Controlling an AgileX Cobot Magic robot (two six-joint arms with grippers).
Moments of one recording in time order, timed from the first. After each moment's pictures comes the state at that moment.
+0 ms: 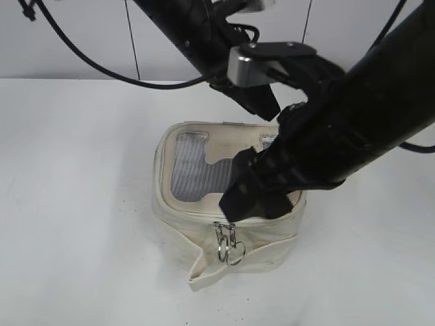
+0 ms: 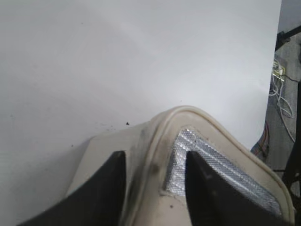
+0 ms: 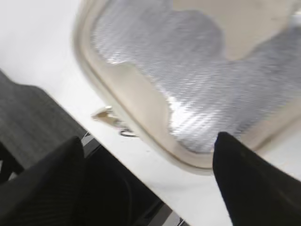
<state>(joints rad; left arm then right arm) -0.60 2.16 -1.96 -0.68 1.20 0.72 0.70 1.46 -1.01 0.40 0.76 -0.17</state>
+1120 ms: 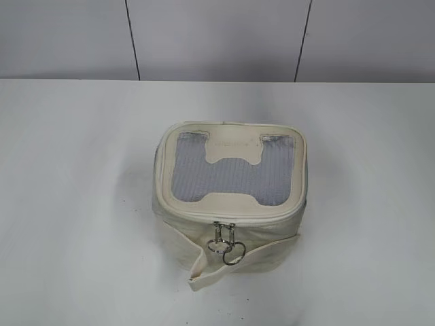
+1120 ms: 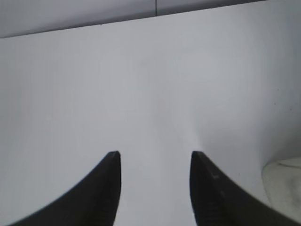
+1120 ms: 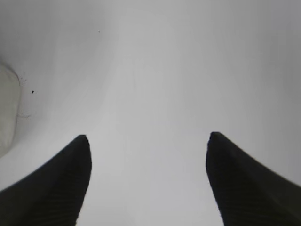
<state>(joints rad) -0.19 1.56 -1.74 0.01 1.22 0.00 0.03 1.30 -1.04 0.02 0.91 -0.01</state>
